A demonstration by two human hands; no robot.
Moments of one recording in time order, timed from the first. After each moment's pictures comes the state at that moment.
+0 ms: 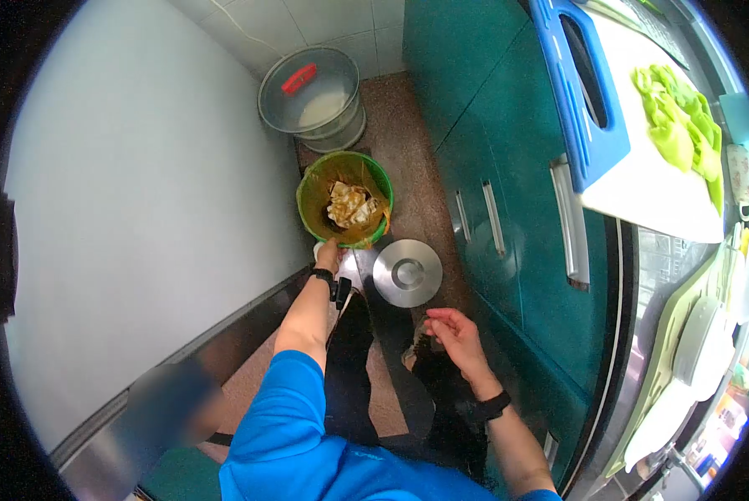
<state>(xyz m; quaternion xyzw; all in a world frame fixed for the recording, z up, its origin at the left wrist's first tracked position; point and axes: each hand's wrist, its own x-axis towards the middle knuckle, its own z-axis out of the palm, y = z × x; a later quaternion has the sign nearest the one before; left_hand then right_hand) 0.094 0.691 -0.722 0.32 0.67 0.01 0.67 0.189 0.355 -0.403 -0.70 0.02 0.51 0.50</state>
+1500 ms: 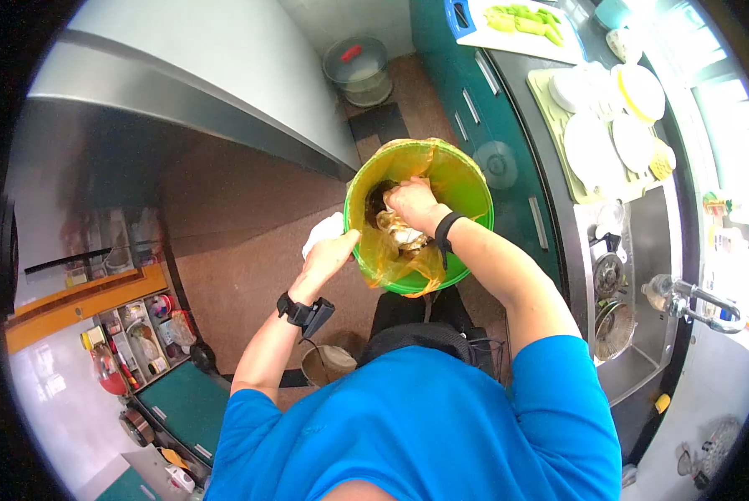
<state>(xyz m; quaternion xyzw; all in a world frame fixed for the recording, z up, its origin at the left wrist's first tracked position) -0.200 0.542 -0.118 0.84 0.36 0.00 0.40 0.026 0.449 -0.196 -0.71 -0.70 0.02 0.06</state>
